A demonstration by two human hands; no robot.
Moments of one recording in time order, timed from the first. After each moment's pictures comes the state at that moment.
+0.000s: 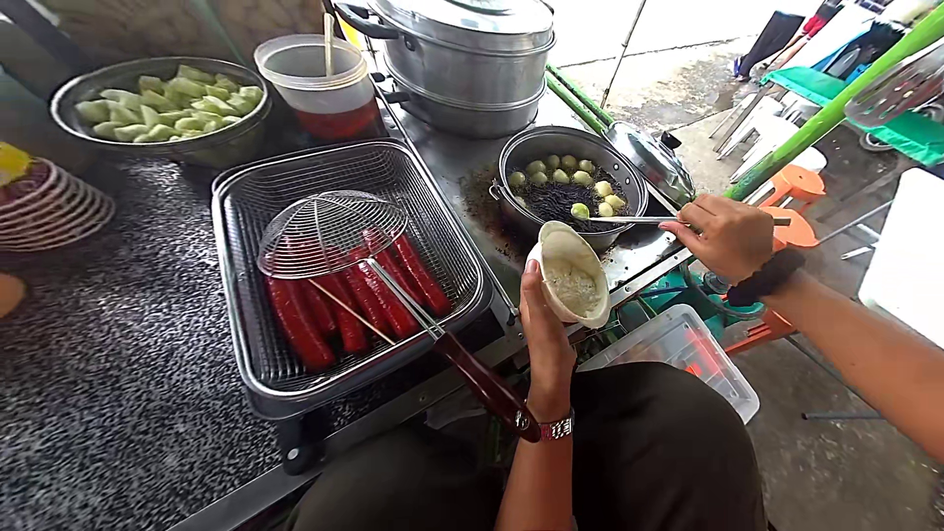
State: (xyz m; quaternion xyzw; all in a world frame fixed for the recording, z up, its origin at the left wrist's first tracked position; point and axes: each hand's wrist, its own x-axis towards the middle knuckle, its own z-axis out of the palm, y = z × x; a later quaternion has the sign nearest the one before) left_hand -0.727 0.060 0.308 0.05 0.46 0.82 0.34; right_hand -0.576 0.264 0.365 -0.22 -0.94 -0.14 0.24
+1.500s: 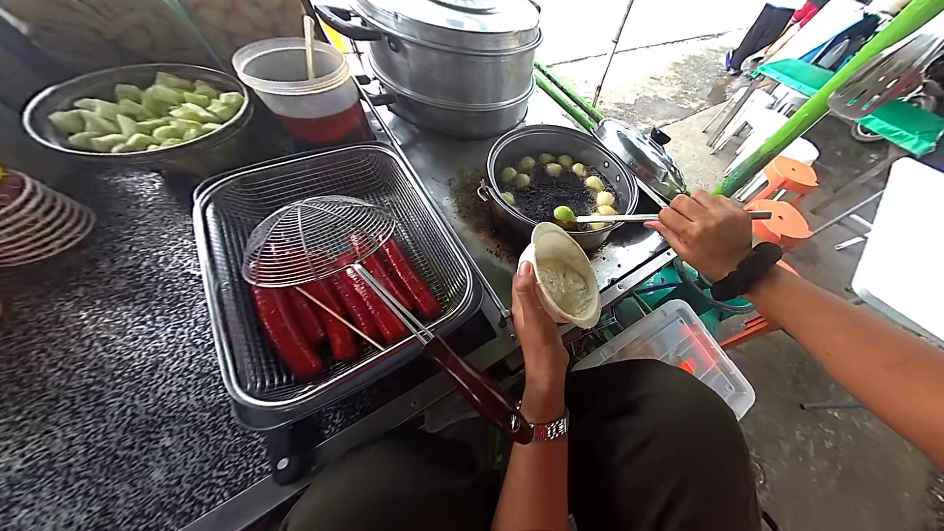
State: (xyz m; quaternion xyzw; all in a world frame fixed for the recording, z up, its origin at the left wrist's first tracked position) left_hand -0.725 0.062 0.304 0.05 0.49 0.81 0.33; right_hand -0.580 0.270 0.352 -0.14 -0.92 -0.23 0.28
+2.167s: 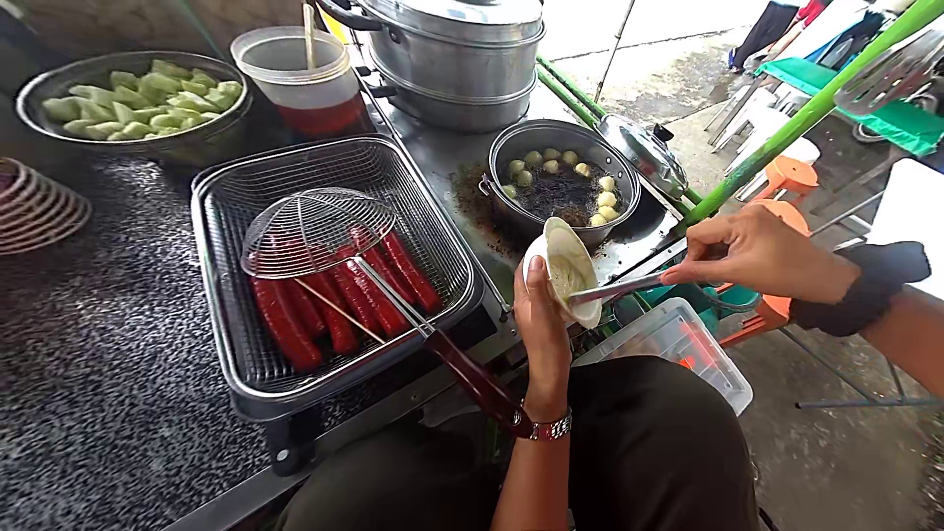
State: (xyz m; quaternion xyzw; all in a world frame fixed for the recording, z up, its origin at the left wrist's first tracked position) left_hand -0.722 0.059 0.307 0.08 0.51 0.80 0.31; right_hand -0.558 0.215 0.423 -0.17 -0.94 0.26 0.13
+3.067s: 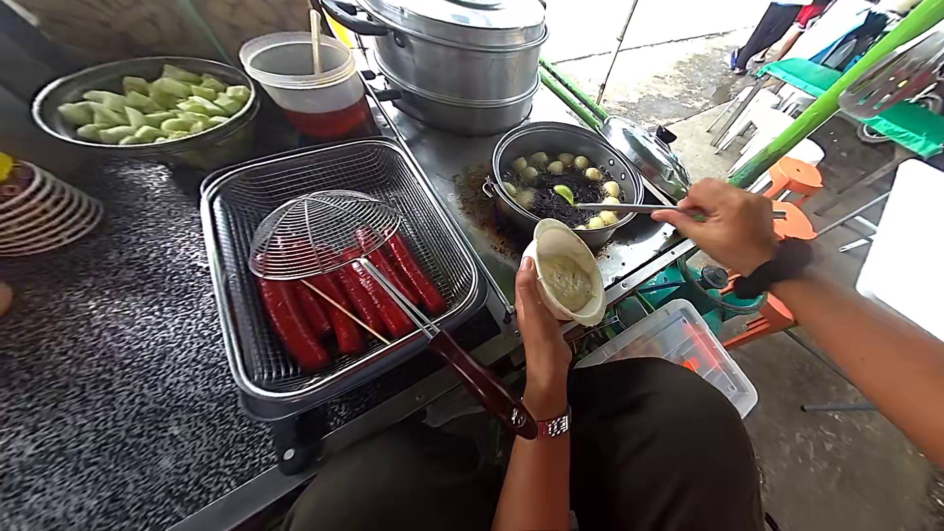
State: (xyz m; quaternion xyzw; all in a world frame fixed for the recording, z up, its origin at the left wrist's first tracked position) left_hand -0.727 0.059 0.310 0.04 0.47 0.81 0.34; right_hand -0.577 0.259 0.381 -0.20 -0.93 -0.03 0.29
